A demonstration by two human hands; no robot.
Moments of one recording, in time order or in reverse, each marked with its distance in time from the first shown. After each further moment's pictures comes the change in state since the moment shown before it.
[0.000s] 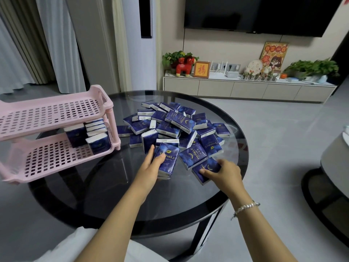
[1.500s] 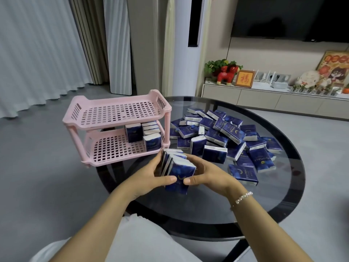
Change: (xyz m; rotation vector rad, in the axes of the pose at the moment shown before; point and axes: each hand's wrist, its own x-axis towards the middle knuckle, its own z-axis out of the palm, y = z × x) left_hand -0.020 -0.006 -0.137 0.303 -0.238 0.092; right_hand -0.023 -0.128 0.060 0.844 -1.083 -0.374
